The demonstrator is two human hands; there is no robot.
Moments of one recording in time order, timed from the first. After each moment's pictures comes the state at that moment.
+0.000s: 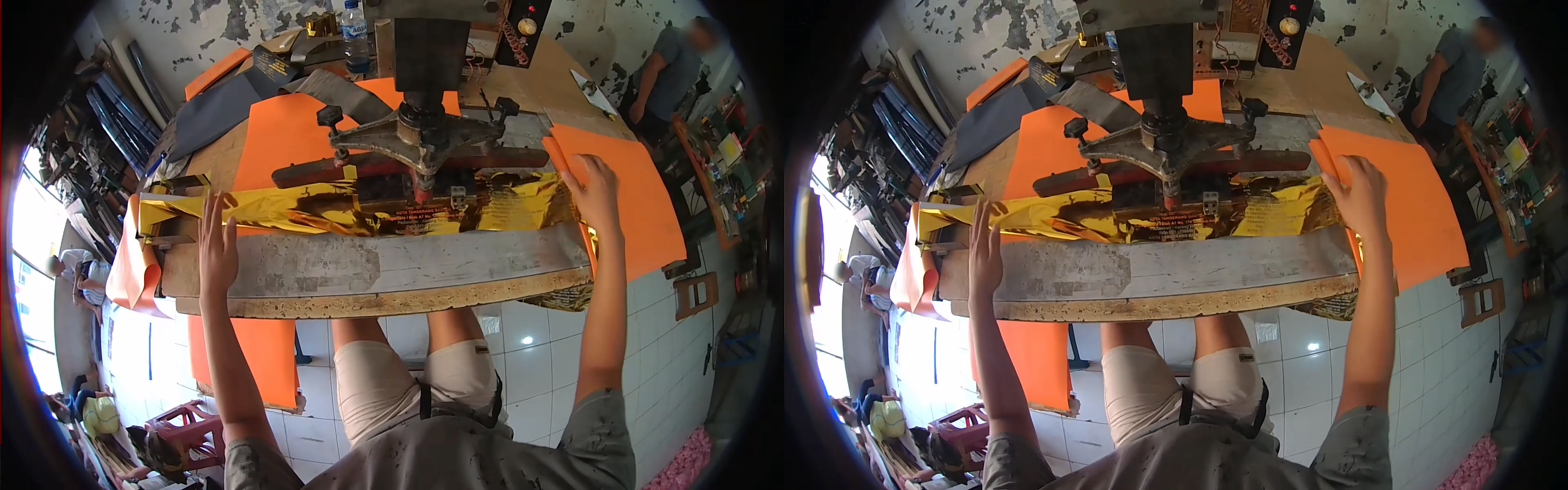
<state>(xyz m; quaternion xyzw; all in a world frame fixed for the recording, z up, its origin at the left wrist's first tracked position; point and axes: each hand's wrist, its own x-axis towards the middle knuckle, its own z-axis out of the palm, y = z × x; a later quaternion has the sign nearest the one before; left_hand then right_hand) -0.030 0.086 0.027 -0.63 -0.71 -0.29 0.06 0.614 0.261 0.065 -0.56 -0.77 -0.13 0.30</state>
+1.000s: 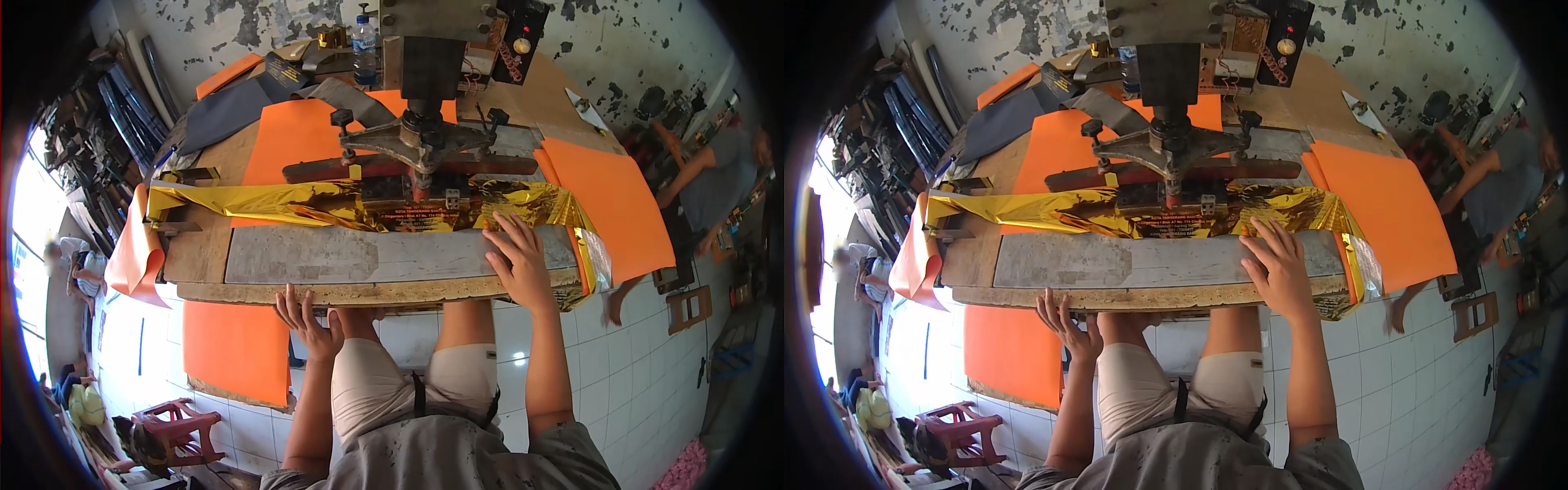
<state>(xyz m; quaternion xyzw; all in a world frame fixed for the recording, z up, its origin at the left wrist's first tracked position) 0.150 -0.014 -0.112 -0.58 -0.65 -0.44 0.22 0.519 0.129 0.027 -0.45 -0.86 0.02 0.24</state>
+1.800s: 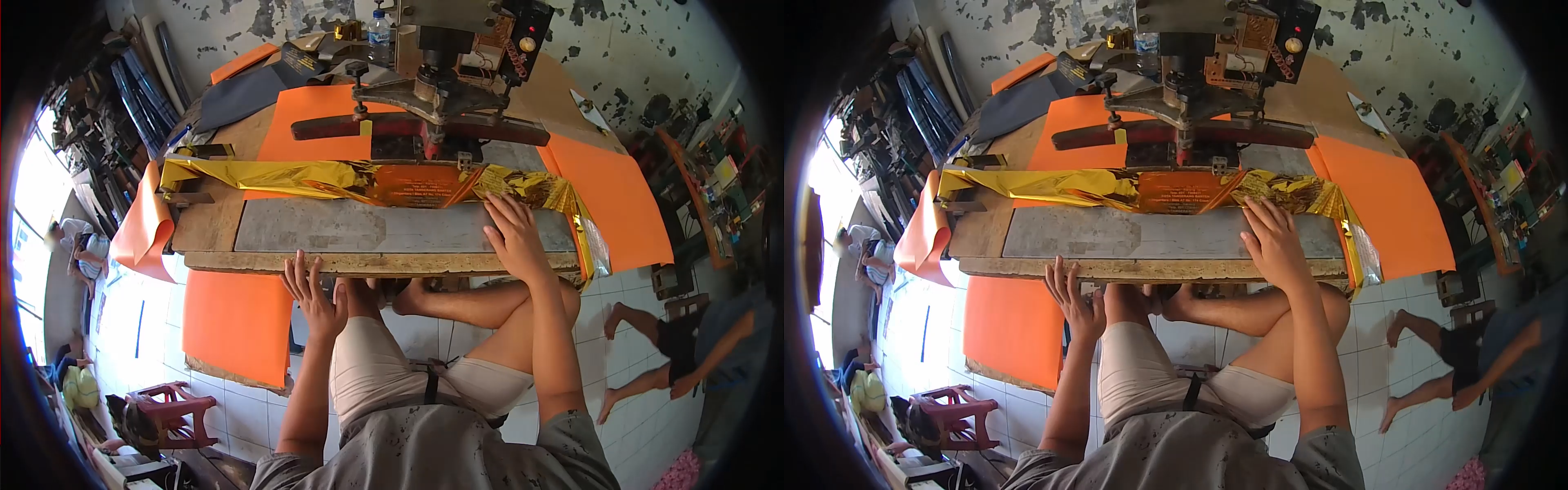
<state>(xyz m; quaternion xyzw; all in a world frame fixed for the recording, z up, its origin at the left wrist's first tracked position) 0.156 -0.030 -0.096 -0.60 -0.66 -0.42 0.17 0.511 0.138 0.012 -0.41 -0.89 -0.04 0.22</state>
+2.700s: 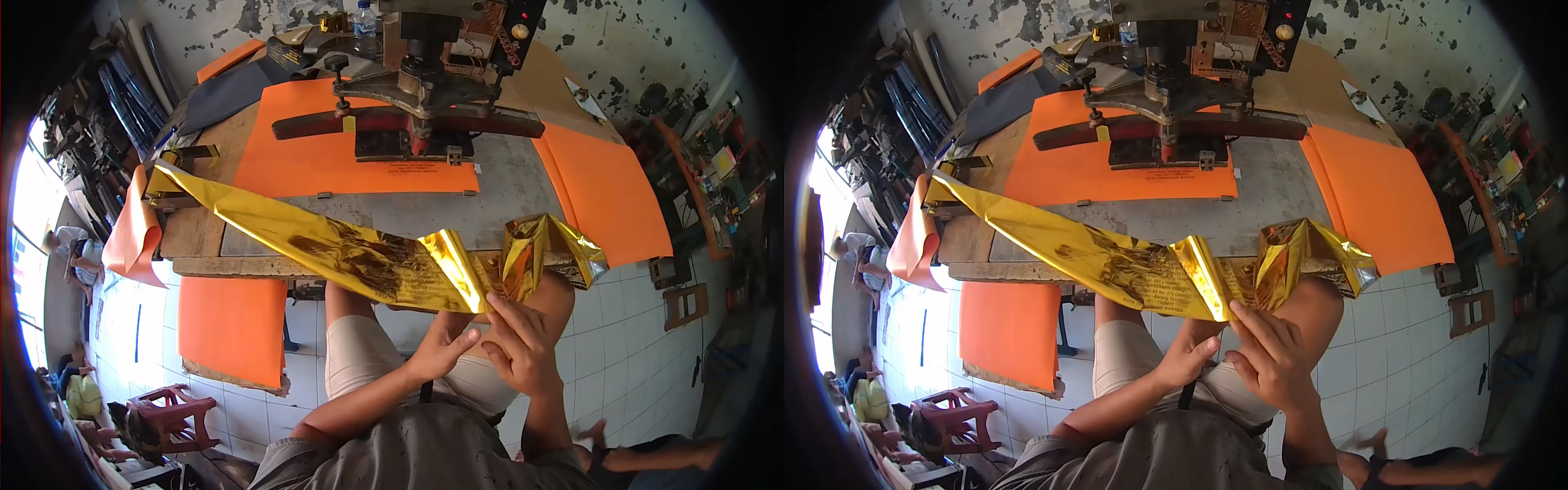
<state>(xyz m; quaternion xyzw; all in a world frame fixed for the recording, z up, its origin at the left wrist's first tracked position) 0.355 -0.042 -0.048 -0.42 -0.19 -0.59 -0.66 0.524 -0.037 0.062 -0.38 -0.89 0.03 0.26</state>
